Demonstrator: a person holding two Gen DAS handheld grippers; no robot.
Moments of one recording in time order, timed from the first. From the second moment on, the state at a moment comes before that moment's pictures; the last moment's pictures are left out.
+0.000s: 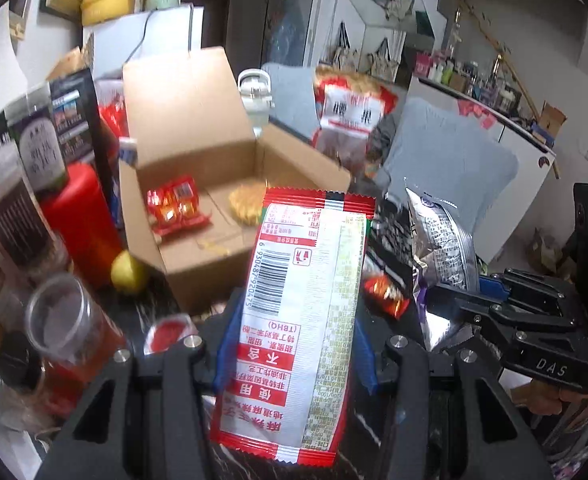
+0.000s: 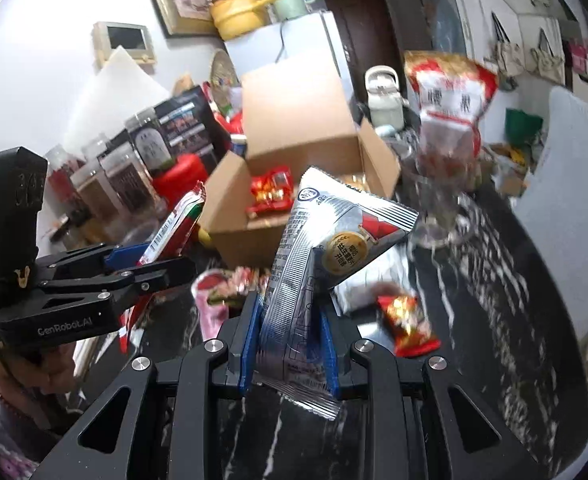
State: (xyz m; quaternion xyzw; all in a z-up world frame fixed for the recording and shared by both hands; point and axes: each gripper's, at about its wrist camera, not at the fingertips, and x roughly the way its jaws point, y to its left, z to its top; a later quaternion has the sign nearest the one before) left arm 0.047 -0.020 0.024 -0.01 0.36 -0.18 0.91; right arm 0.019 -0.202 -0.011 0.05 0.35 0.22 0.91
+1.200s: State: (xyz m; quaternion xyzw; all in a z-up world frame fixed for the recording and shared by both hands) left arm 0.229 -0.010 0.057 -0.02 0.28 -0.08 0.96; right arm 0.196 -0.167 0.034 0.00 0.28 0.25 0.93
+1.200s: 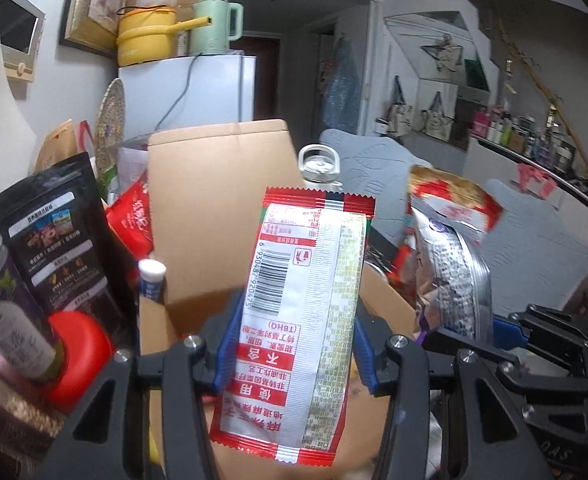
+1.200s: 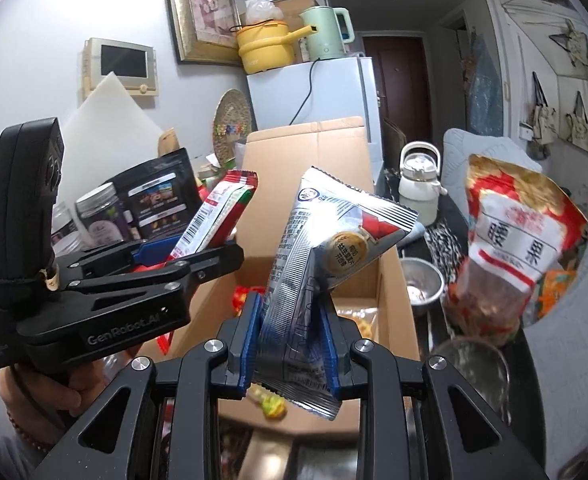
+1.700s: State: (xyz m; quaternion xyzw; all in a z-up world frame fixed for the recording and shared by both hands) left arm 0.299 0.007 0.024 -0.02 0.34 0.00 0.94; right arm 0.267 -0.144 0.013 -0.02 0.32 0.26 0.91
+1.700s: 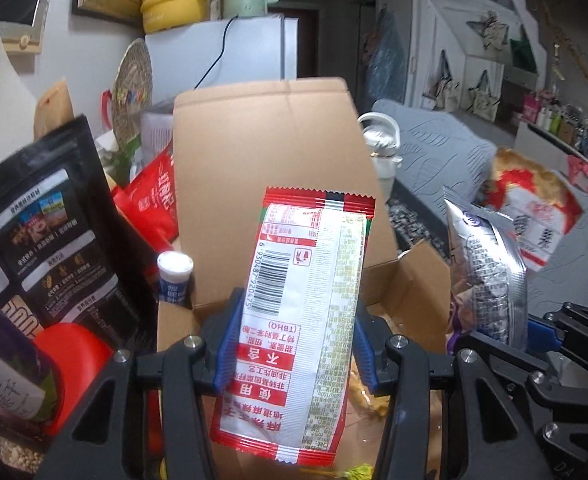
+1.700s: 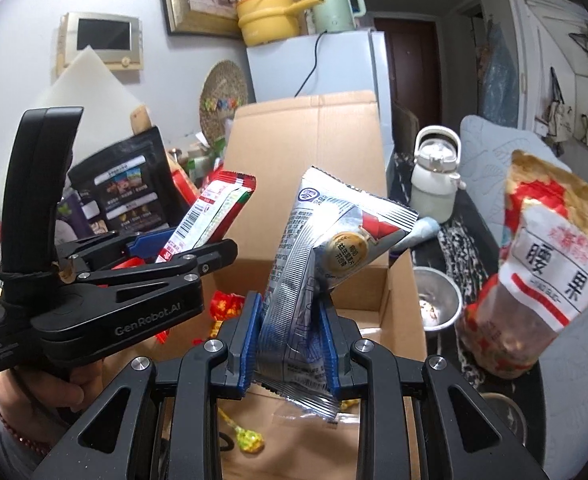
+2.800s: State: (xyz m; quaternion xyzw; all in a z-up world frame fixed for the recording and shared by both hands) left arm 0.324 0.012 -0.009 0.02 0.43 0.08 0.90; right arm 0.290 -0.142 -0.010 -0.05 0.39 0.21 0.90
